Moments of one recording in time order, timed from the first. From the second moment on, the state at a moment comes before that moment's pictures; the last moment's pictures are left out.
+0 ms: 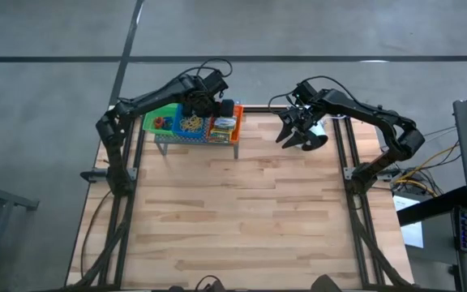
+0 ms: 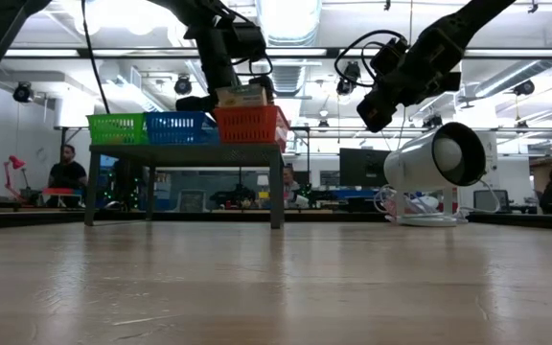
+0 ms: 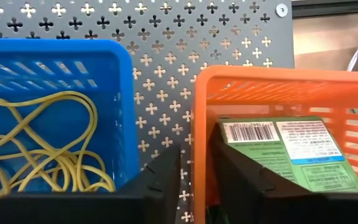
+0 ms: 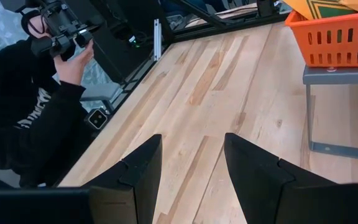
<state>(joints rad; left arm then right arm) 0.57 1.88 1.77 -1.09 -0.08 -0.86 -0.81 1.53 1.09 -0.82 -1.25 -0.79</state>
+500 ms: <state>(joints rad) 0.57 1.83 1.77 -1.03 -0.08 -0.86 -0.81 1.53 1.09 -0.82 -1.25 -0.79</state>
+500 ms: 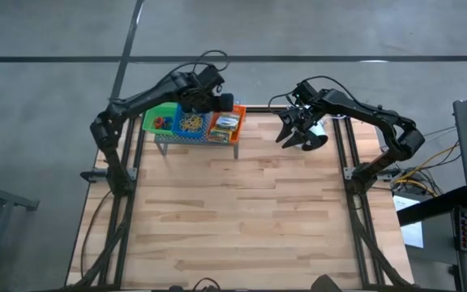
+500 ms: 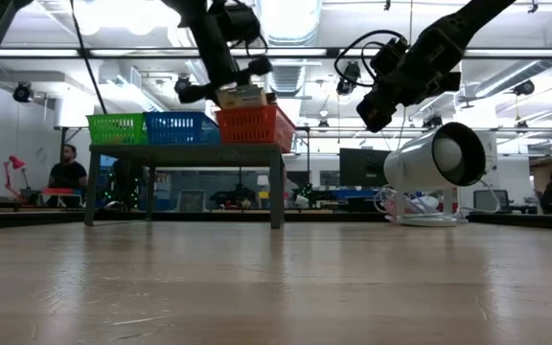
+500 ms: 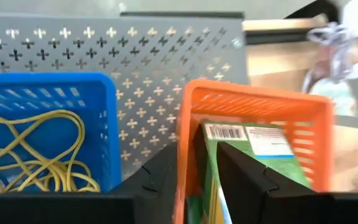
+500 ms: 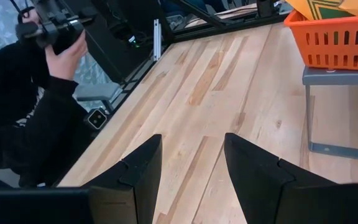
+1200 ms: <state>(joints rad) 0.50 1.60 1.77 -0.95 -0.11 -0.68 -0.81 1.53 1.09 -0.81 -1.25 -0.79</state>
